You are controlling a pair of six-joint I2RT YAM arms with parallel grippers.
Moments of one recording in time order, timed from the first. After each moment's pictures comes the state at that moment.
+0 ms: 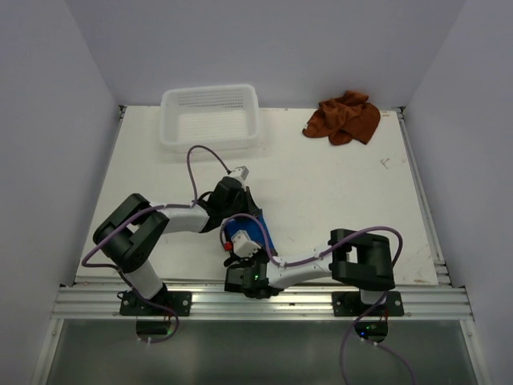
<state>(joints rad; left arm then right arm) -0.68 1.68 0.72 0.29 0.09 -0.73 1.49 1.83 0.99 -0.60 0.99 0.63</state>
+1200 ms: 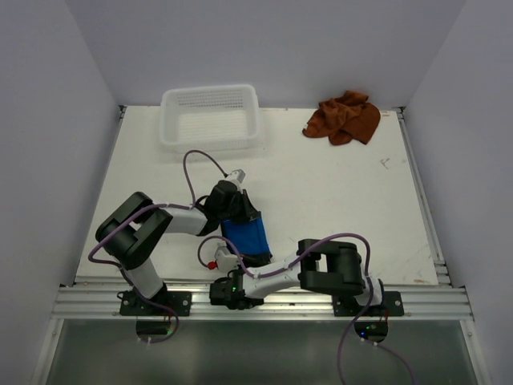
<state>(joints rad) -0.65 1.71 0.65 0.40 0.14 -0.75 1.56 2.07 1.20 -0.79 1.05 0.45</state>
